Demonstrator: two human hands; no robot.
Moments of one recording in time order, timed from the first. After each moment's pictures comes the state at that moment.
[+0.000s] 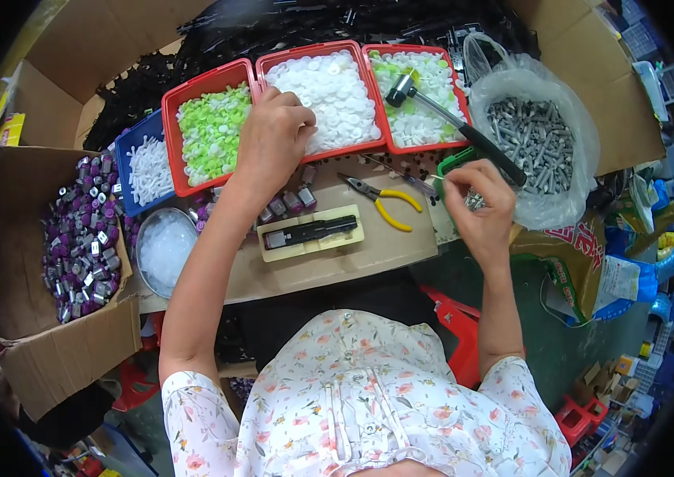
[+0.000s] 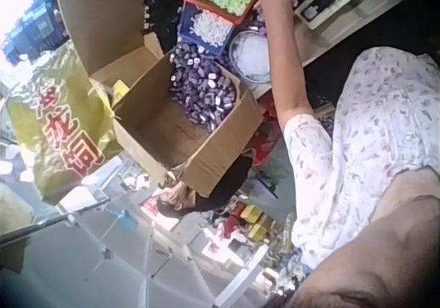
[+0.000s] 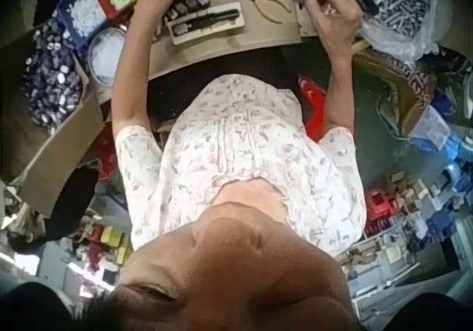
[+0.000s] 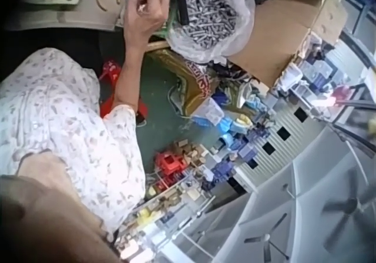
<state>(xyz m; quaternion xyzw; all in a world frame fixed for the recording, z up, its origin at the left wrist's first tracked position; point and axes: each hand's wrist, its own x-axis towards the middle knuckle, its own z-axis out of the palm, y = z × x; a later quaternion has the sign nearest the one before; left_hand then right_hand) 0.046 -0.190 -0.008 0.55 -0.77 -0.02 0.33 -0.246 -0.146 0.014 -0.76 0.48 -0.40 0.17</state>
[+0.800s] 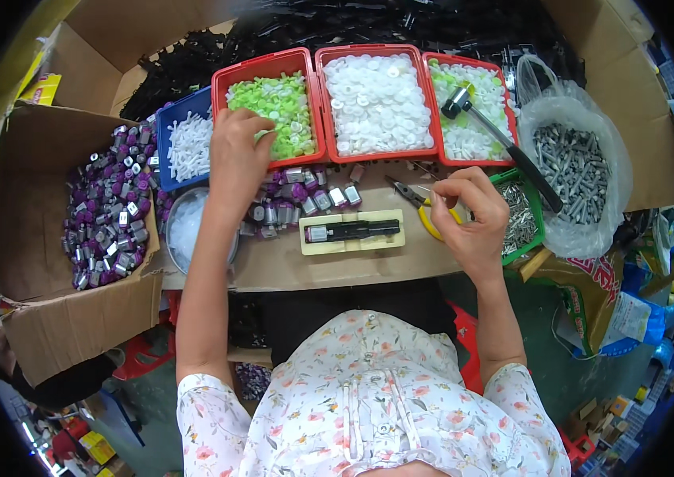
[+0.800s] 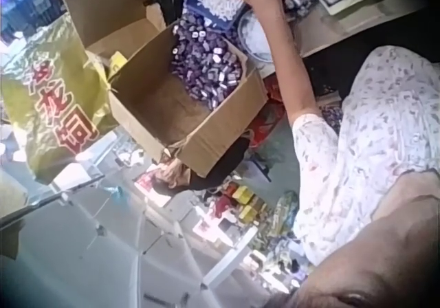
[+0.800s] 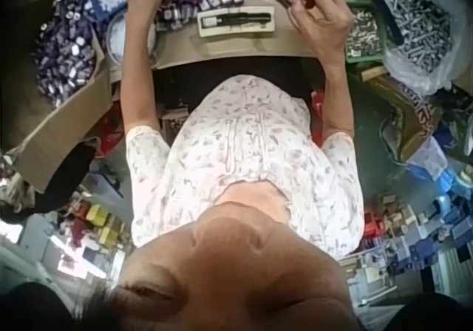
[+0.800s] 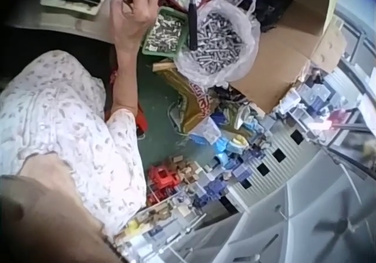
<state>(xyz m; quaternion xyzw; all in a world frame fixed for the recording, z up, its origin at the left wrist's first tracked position) 0.125 -0.143 -0.012 0.65 -0.68 0.06 0.34 -0.183 -0.145 0.007 -0.76 0.40 -0.43 0.25</state>
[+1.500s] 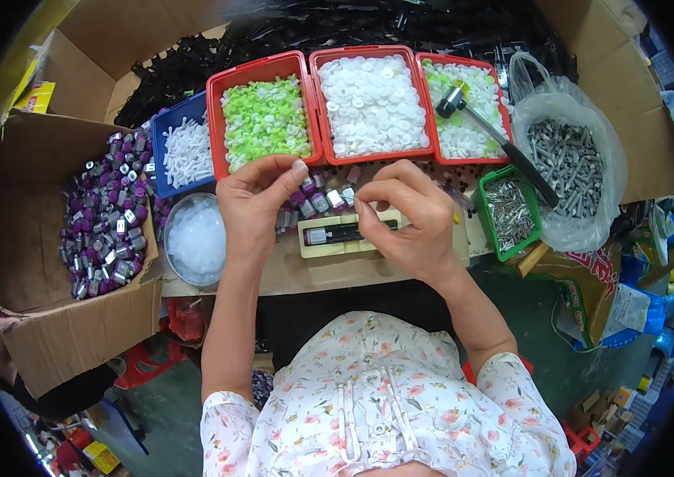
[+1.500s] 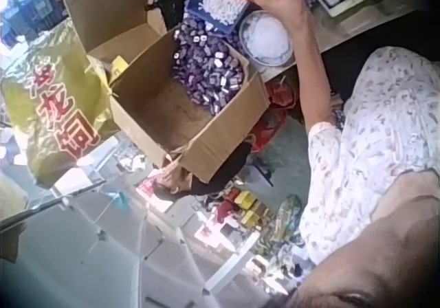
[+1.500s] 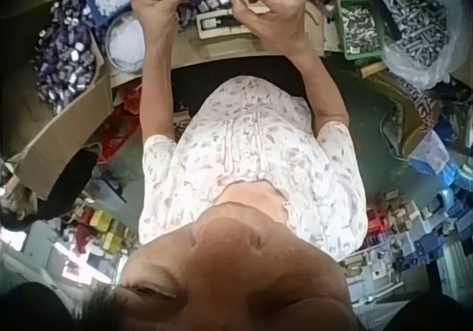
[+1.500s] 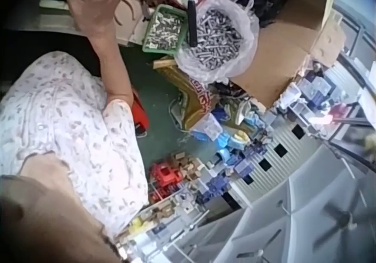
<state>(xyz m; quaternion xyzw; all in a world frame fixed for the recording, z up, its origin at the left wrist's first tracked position) 0.076 -0.095 -0.009 0.55 -0.34 -0.43 0.63 -0.124 -0.137 0.015 -0.80 0.29 -0.45 0.26</state>
